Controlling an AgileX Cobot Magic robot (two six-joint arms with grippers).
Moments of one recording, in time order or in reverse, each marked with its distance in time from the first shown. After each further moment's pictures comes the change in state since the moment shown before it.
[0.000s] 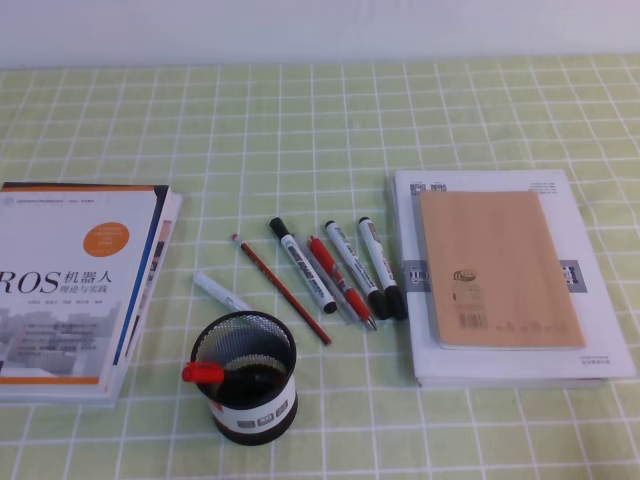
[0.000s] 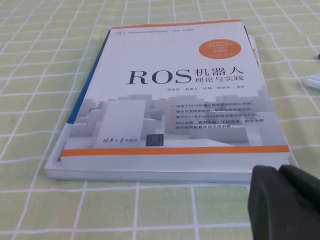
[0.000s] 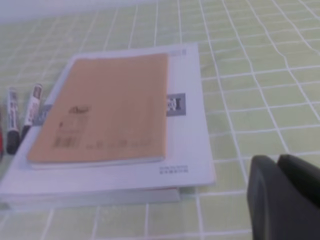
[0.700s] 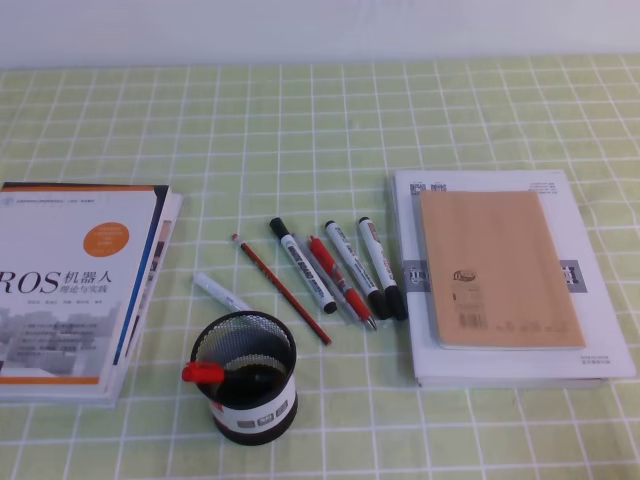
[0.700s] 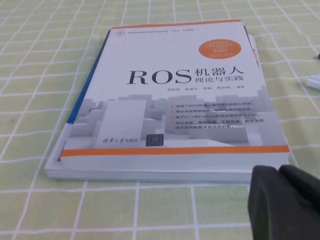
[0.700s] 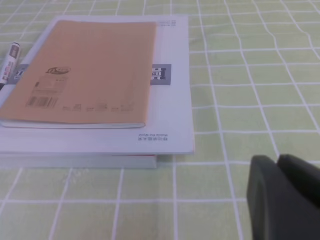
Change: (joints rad) left arm 0.000 0.000 0.000 0.000 0.000 0.000; right arm 0.000 0.000 0.000 -0.121 0.068 0.000
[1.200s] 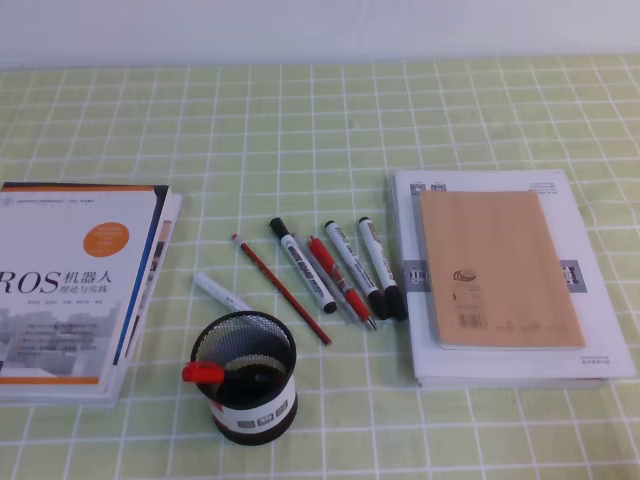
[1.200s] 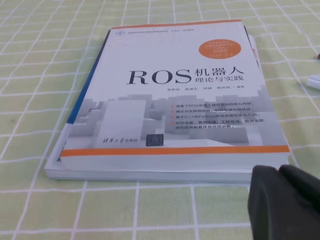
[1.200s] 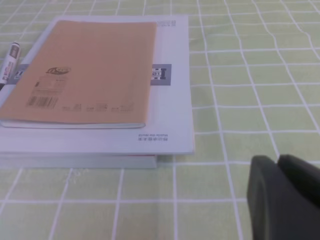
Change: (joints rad) left arm 0.000 0.000 0.000 0.000 0.000 0.000; right arm 0.000 0.000 0.000 0.000 0.000 0.000
